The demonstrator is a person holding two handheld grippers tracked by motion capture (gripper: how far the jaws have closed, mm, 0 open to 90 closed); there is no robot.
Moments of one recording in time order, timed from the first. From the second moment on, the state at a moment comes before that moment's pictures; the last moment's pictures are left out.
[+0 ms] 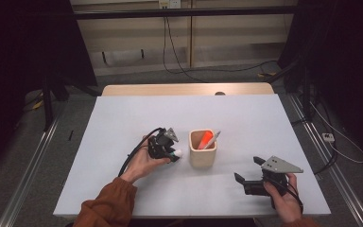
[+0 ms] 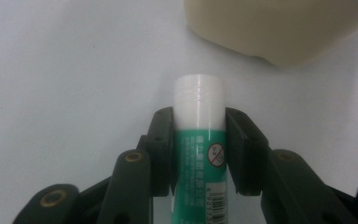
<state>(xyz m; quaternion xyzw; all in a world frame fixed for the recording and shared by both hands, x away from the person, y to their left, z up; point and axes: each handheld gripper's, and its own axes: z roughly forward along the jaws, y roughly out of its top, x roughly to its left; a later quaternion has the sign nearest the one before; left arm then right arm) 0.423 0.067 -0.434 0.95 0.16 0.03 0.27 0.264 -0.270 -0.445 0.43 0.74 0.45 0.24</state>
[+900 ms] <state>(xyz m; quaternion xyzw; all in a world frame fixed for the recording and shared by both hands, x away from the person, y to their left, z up) 0.418 0.090 -0.422 0.91 0.22 0.05 0.35 0.266 -0.272 -0.446 0.43 0.74 0.46 0.23</state>
